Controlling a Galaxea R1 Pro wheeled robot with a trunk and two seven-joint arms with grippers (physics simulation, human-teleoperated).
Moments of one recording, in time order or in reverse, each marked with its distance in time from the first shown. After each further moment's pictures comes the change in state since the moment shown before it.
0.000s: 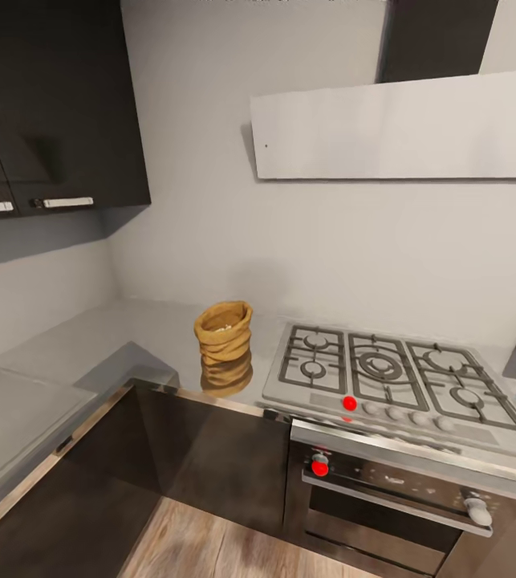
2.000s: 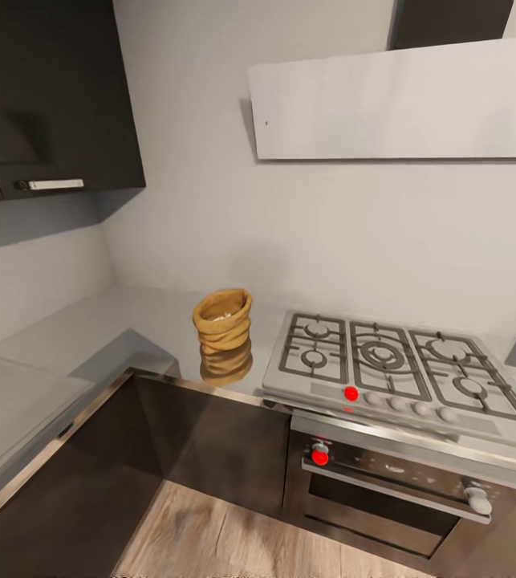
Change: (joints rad) left arm 0.000 0.000 0.000 0.000 0.000 -0.005 0.002; right arm 0.000 0.006 0.005 0.000 0.005 0.059 -0.001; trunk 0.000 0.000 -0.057
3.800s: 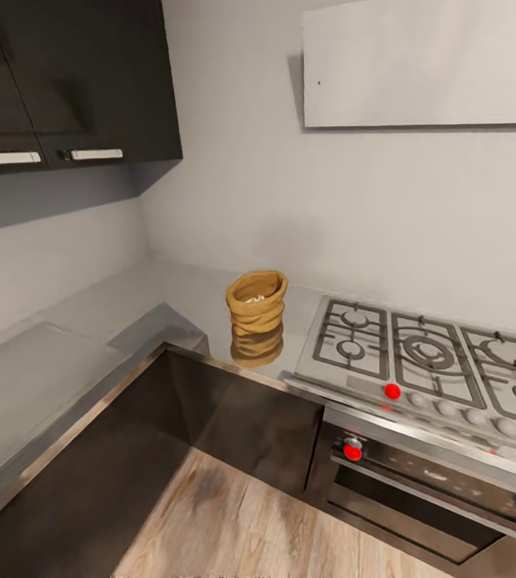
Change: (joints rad) left arm 0.000 0.000 0.000 0.000 0.002 0.000 0.002; right arm 0.000 0.000 -0.003 0.000 -0.007 -0.002 -0.002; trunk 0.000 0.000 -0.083
